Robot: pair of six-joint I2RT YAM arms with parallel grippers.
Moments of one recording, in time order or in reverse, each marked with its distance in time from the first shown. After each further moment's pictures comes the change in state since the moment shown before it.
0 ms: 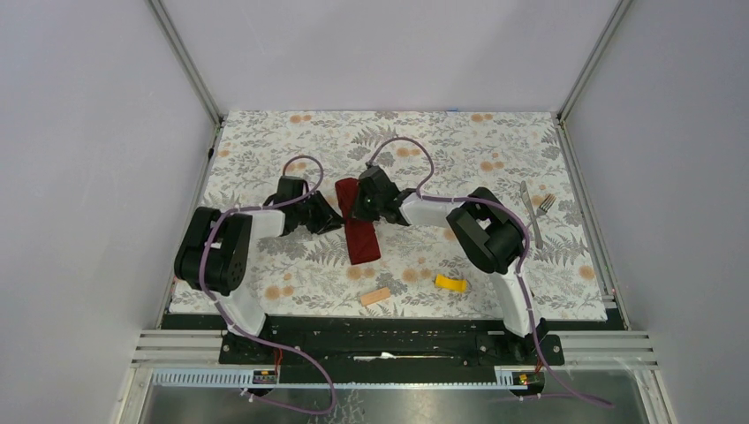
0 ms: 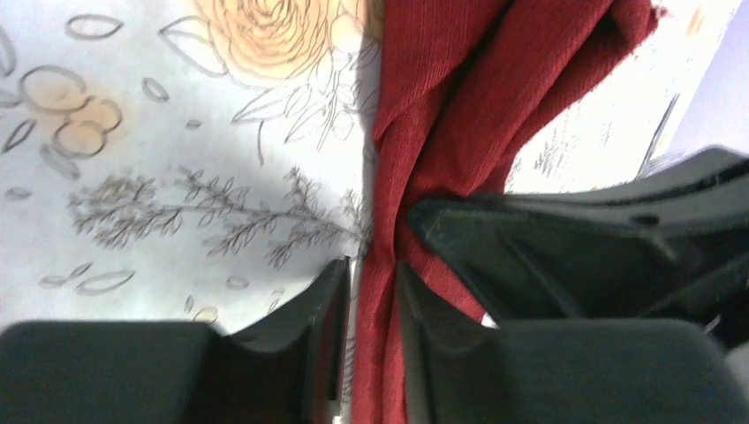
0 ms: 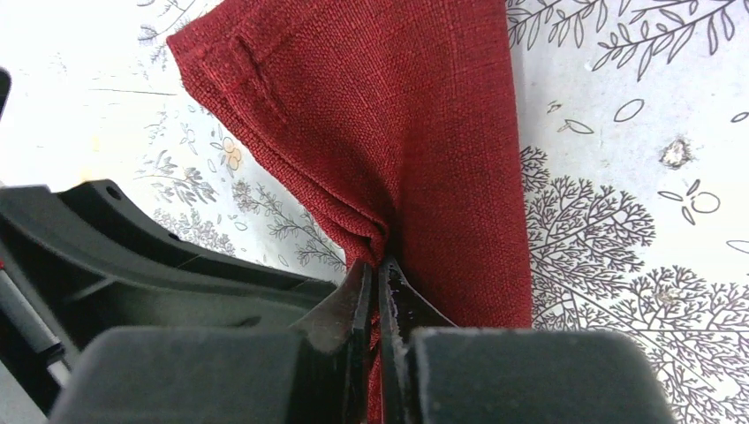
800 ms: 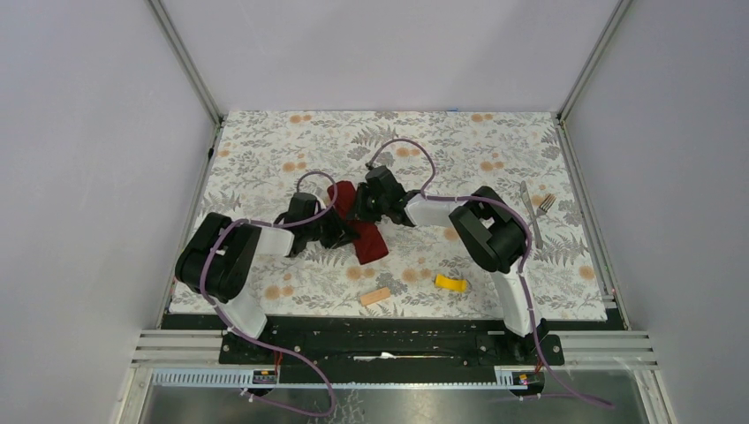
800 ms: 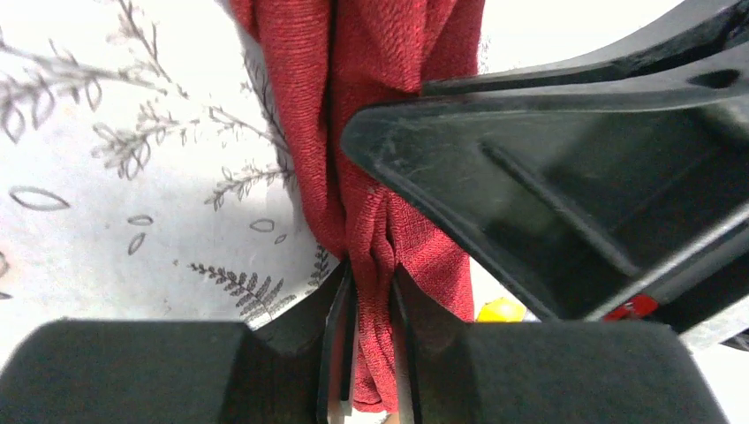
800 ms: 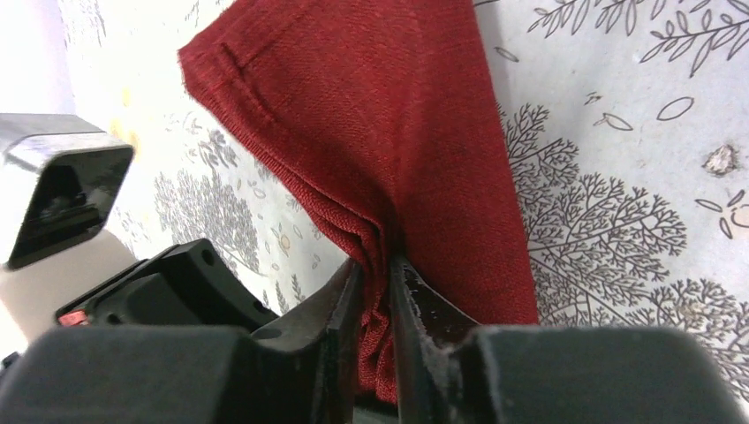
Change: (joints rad) left arm -0.126 -0.058 -0.163 0.186 0.028 -0.096; right arm -0.034 -0.011 -0.079 0.134 -0.143 -0.007
